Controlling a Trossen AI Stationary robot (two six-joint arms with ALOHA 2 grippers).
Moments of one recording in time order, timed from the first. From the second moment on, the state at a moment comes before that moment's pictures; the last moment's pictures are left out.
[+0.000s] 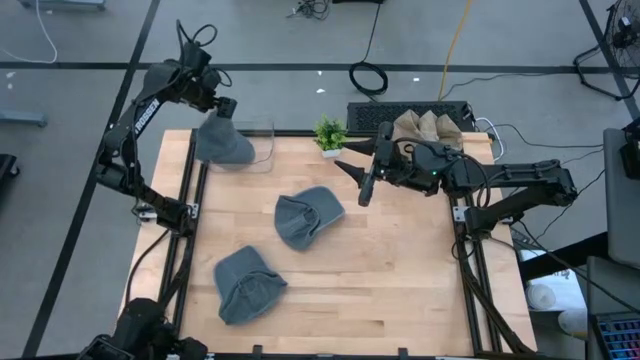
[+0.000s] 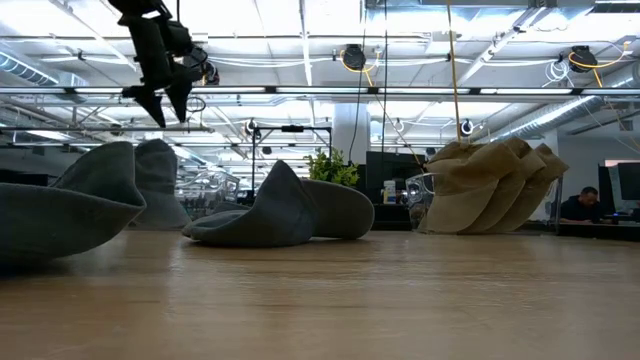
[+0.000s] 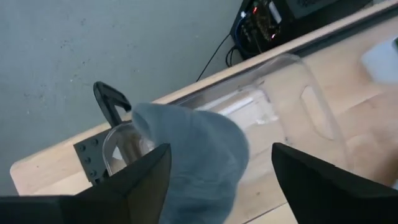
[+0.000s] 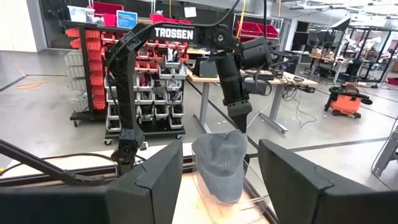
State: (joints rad) left arm 1.21 1.49 1.53 -1.16 0.10 0.03; right arm 0.03 1.28 1.27 0.00 0.36 -0.06
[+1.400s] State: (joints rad) left arm 0.40 1.09 1.71 -1.03 0.24 -0.21; right arm 0.03 1.27 1.27 -0.14 0.36 0.05
